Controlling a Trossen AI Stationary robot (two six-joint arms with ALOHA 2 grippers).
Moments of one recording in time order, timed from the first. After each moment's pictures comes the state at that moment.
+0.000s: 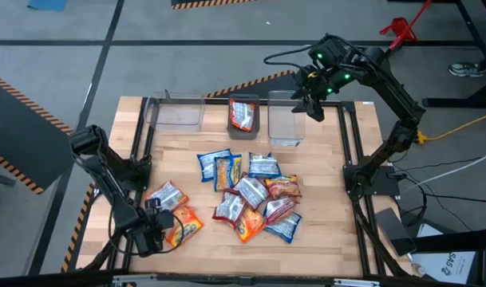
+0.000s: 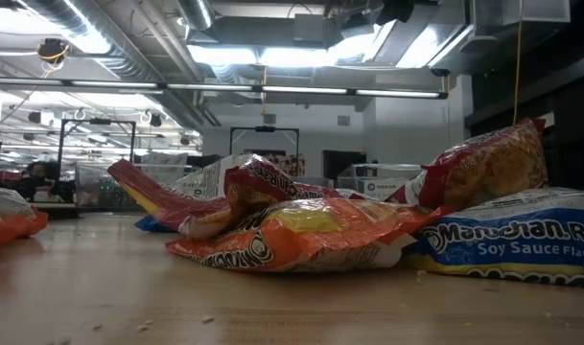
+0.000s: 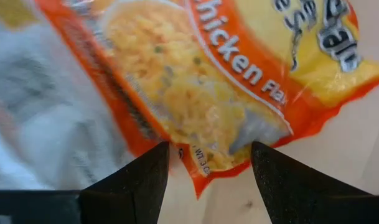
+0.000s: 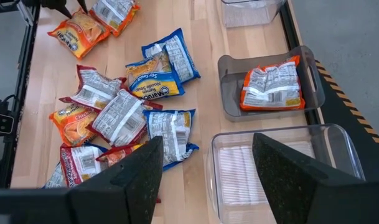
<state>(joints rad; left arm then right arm) -1.03 1.51 0.79 -0.73 -0.15 -1.25 -0.57 1.62 2.16 -1.51 -0.41 -0.36</state>
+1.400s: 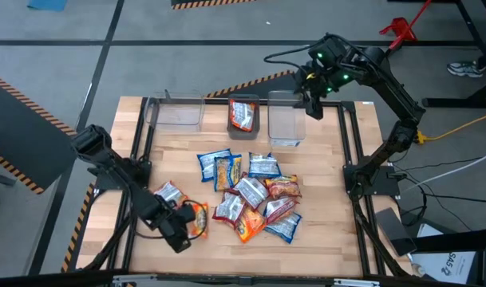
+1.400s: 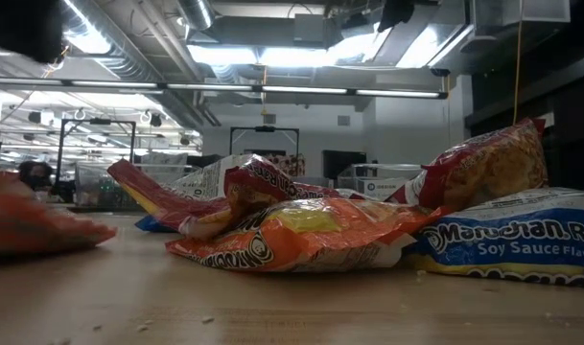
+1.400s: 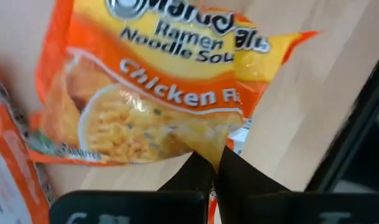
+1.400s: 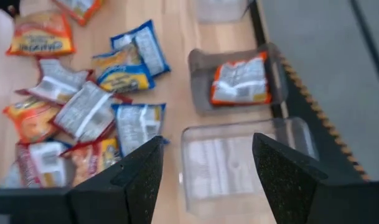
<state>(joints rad) -0.75 1.52 0.90 -0.58 -0.10 -1.30 -0.57 1.62 2.16 -1.48 -0.29 -0.41</state>
